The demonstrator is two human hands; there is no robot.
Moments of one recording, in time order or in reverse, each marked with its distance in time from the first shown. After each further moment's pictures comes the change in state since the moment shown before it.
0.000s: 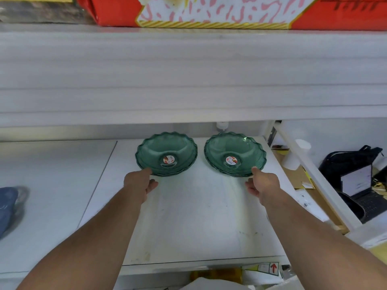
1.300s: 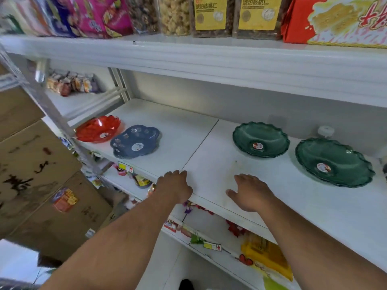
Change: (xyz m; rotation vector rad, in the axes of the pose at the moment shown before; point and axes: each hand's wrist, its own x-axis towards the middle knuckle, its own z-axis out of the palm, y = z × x) left_hand -0.168 -0.047 -0.202 1.599 0.152 0.286; right_hand -0.223 0.057 0.099 -1.620 -0.770 -1.065
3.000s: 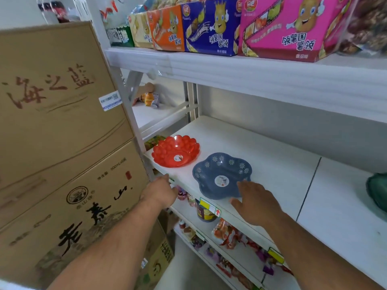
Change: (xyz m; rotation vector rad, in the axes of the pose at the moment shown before) left_hand 0.089 -0.386 -0.066 -0.427 0.189 -0.417; right_hand 0.188 -0.328 -0.035 0.018 0.175 -0.224
